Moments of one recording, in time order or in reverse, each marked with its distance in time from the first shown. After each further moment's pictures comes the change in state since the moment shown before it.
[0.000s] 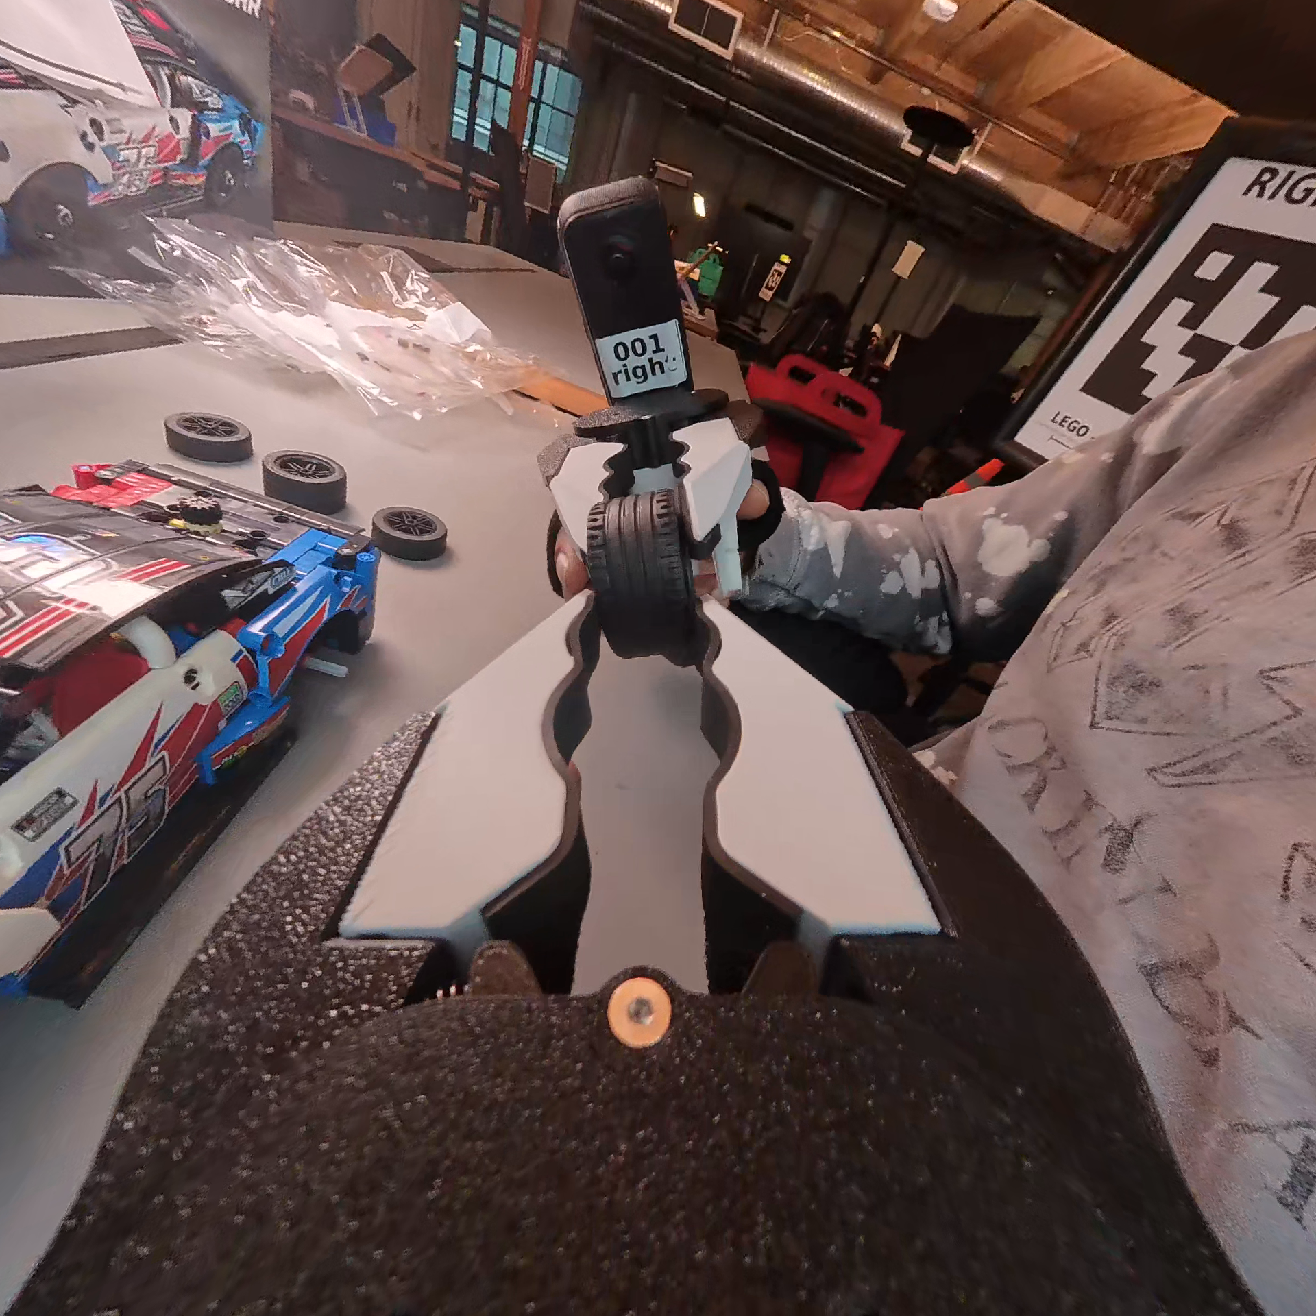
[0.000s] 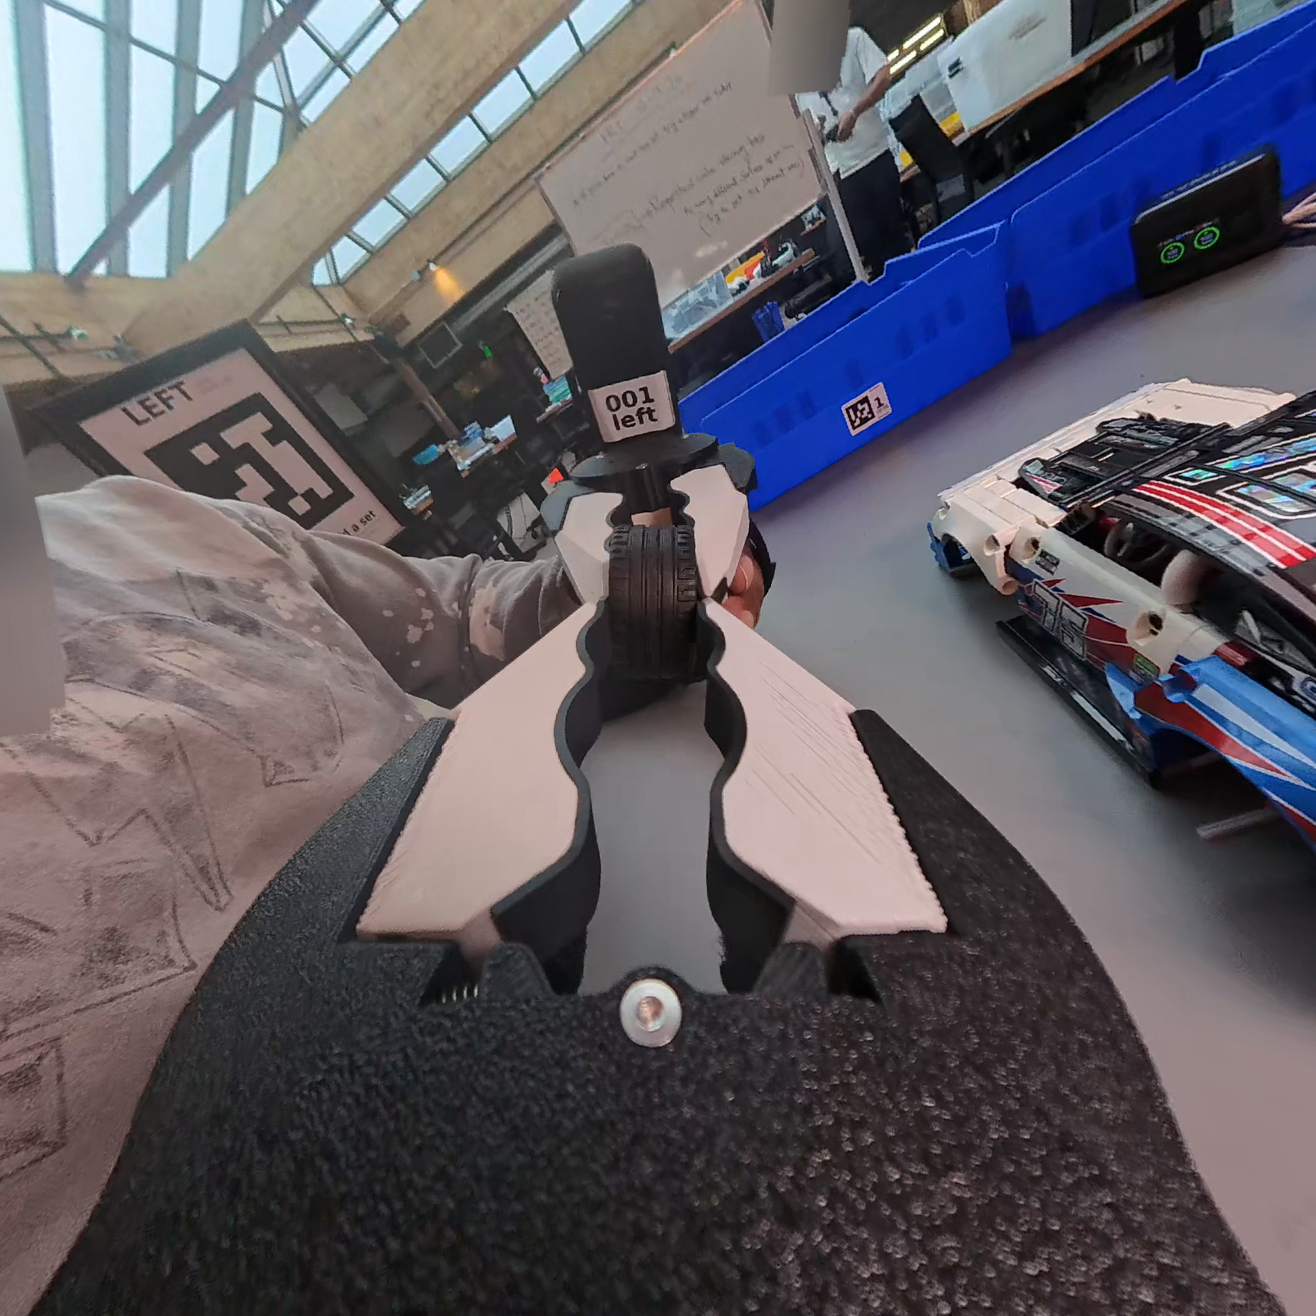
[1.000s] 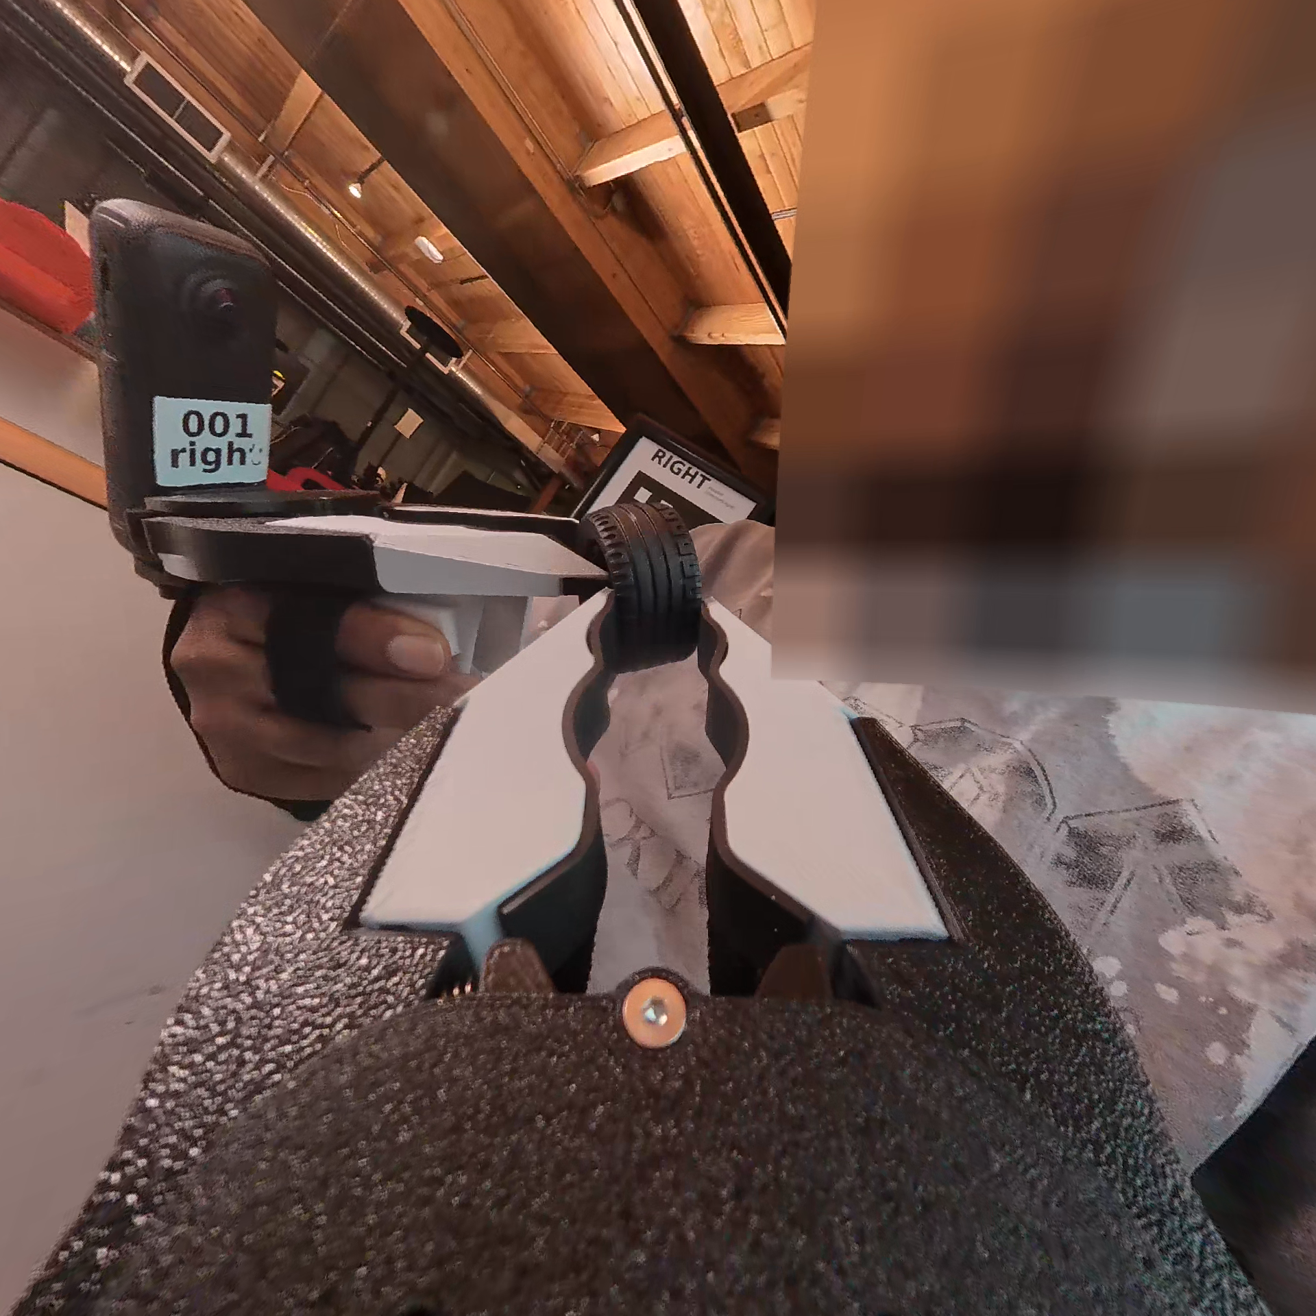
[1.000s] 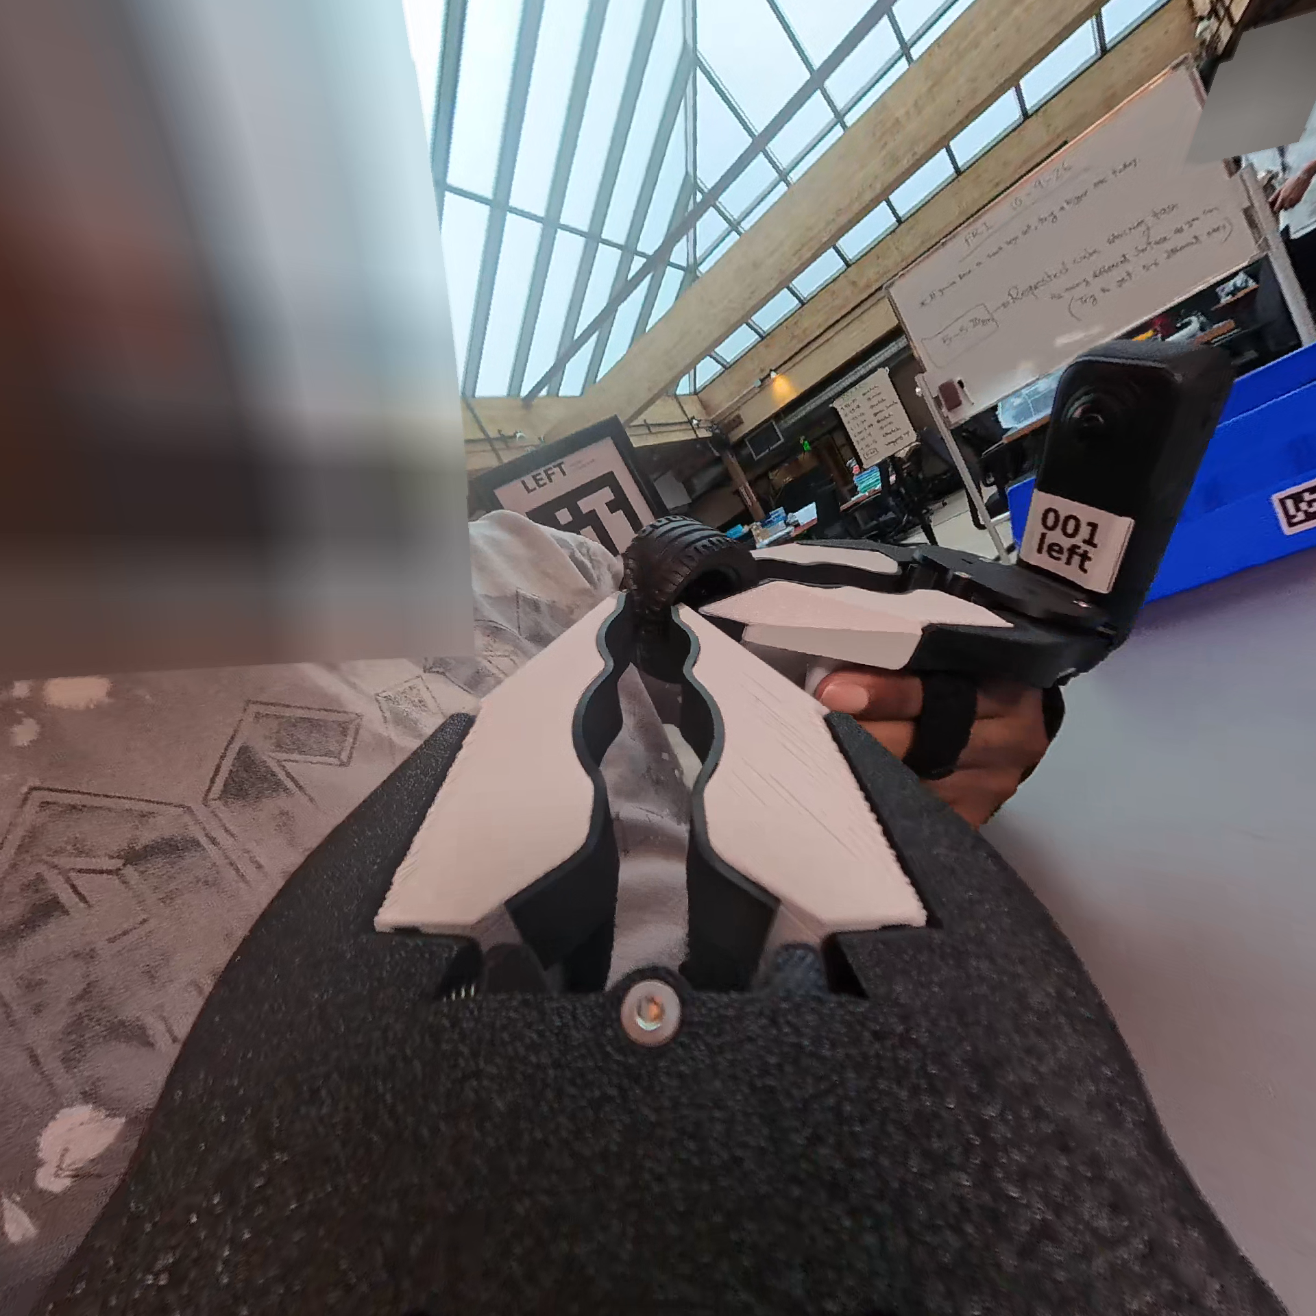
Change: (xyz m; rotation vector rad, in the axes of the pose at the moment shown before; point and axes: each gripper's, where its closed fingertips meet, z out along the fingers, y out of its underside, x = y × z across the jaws) left arm 0.070 -0.031 -0.019 0.220 0.715 -0.435; right arm -0.077 -0.011 0.009 0.137 -0.502 0.085
